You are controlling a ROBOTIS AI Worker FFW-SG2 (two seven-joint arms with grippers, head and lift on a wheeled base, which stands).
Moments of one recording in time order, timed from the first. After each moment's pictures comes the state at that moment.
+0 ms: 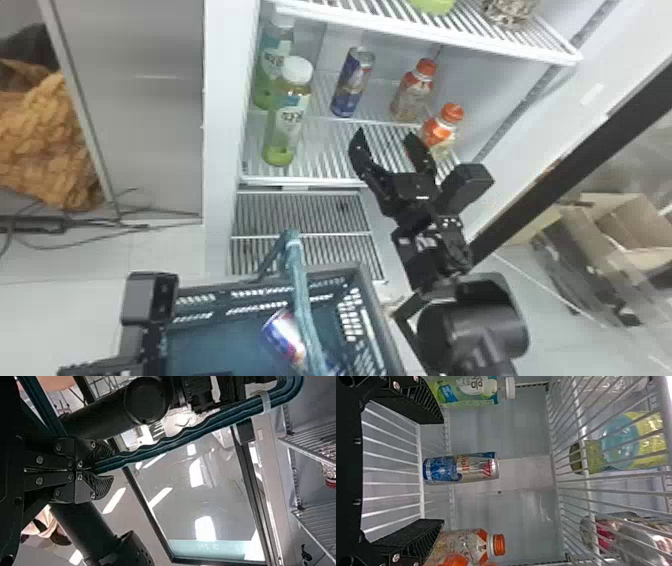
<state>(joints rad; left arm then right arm) 0.26 0.33 -0.39 -1.98 1.12 1.00 -0.93 0.22 -0.22 -0.02 -1.80 -0.31 -0.09 0.07</state>
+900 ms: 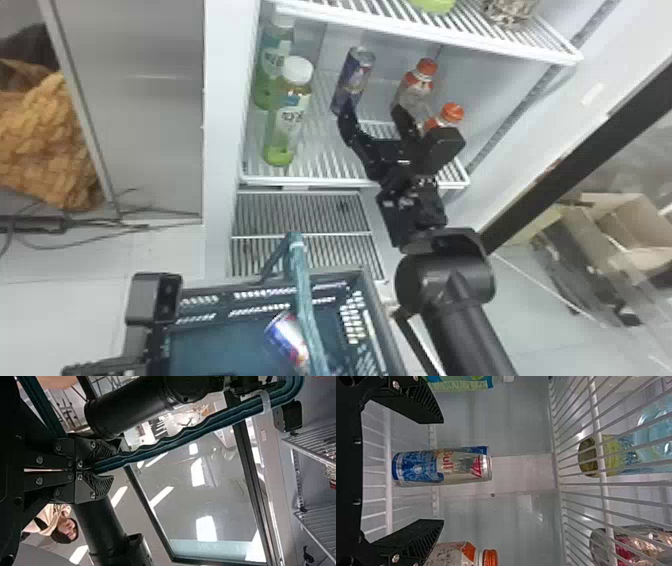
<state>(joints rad) 0.25 0.33 -0.40 -1.97 1.13 1.01 -0.93 -0.03 -0.24 0.06 -1.53 -0.31 -0.15 0.04</state>
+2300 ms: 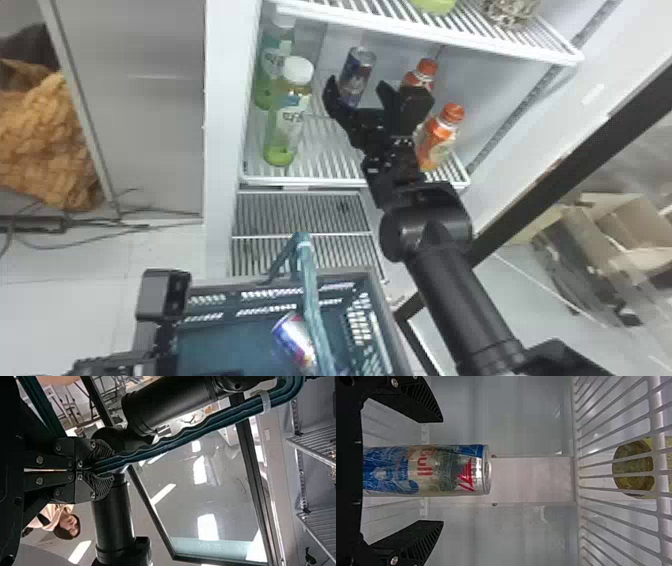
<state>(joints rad) 0.22 0.33 -0.44 -1.94 1.15 1.00 -0.93 -0.28 -0.26 0.18 -1.27 -0.31 -0.14 -0.02</state>
